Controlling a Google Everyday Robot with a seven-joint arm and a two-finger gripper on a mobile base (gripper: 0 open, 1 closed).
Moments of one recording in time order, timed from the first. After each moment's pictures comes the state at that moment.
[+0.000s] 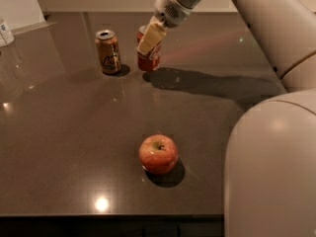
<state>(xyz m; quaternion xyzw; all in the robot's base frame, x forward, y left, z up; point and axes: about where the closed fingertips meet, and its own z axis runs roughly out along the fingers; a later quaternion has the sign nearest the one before) 0.690 0.011 0.933 -0.59 0.75 0.16 0.27</state>
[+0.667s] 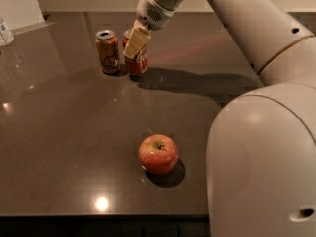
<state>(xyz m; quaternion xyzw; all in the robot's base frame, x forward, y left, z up) 0.690 0.055 0.922 -0.62 0.72 0.16 0.25</state>
